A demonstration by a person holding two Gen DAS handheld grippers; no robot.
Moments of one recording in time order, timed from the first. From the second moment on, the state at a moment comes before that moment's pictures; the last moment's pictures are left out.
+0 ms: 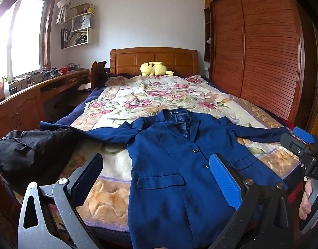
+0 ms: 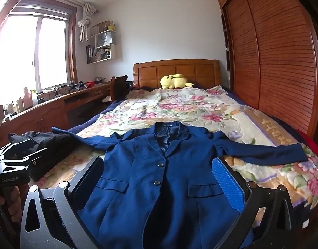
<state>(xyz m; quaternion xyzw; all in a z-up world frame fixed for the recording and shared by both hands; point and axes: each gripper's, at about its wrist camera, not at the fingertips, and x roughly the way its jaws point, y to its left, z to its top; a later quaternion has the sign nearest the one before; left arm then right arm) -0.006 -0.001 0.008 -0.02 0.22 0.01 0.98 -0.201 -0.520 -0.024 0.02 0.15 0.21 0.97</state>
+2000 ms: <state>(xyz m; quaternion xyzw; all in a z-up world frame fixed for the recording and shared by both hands) -0.007 0.001 -0.003 -0.02 0.22 0.02 0.97 -0.205 -0.520 -0.023 0.02 0.15 0.22 0.96</state>
